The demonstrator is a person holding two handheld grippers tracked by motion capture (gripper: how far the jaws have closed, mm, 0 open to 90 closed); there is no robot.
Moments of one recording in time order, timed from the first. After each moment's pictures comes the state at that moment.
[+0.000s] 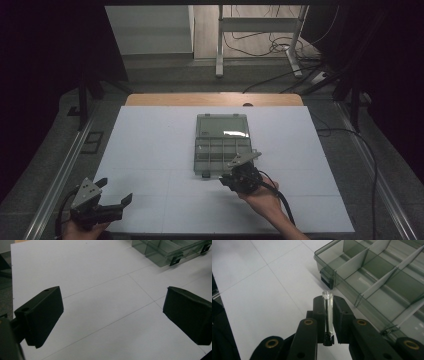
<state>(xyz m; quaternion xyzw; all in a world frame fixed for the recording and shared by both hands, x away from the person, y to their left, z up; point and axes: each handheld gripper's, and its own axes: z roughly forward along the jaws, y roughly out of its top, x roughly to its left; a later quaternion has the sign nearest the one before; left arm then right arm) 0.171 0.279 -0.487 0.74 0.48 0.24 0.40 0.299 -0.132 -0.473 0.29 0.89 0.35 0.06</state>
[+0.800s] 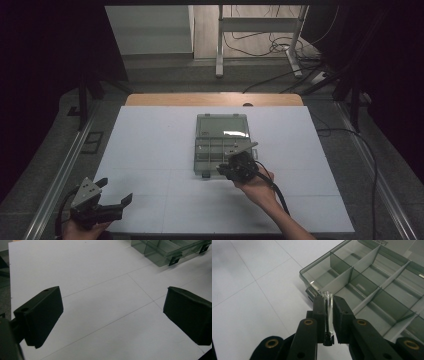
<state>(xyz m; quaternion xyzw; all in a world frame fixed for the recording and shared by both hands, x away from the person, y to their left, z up) 0.172 0.280 -0.487 0.74 0.48 0.24 0.40 0.325 -0.122 -0.468 0.30 0.88 0.36 0.07</state>
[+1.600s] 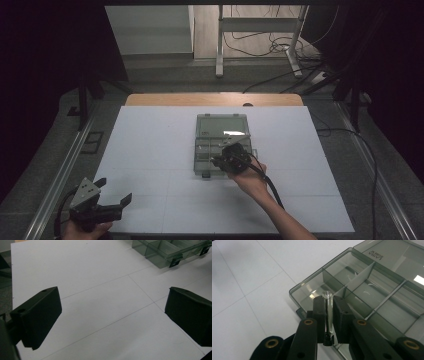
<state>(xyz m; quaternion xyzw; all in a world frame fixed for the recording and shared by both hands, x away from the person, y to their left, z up) 0.171 0.281 -0.487 0.74 0.48 0.24 0.40 0.349 -0.104 -0.469 0.30 0.87 0.37 0.08</state>
